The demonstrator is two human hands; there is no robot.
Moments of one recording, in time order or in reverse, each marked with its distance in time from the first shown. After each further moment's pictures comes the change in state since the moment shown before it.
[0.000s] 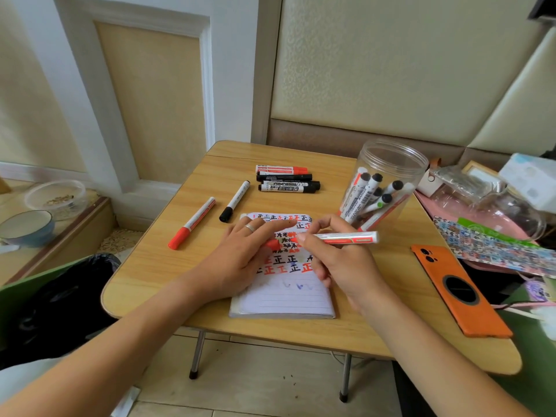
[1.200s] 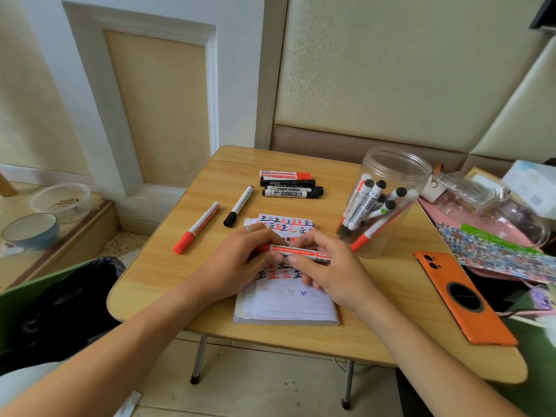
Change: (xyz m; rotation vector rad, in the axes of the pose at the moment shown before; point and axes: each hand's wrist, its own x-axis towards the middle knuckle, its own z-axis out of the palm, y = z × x) left_hand 0.005 -0.006 -0.003 -0.135 0.106 0.073; right_hand 0.011 0.017 0.001 -0.193 -0.166 -0.050
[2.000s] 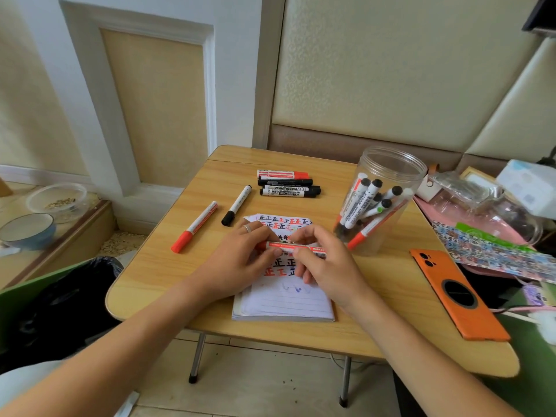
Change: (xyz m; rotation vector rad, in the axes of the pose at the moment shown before) left_hand -0.001 -0.003 0.007 0.106 0.025 -0.057; right_hand 0.000 -0.004 0.009 0.033 0.088 0.025
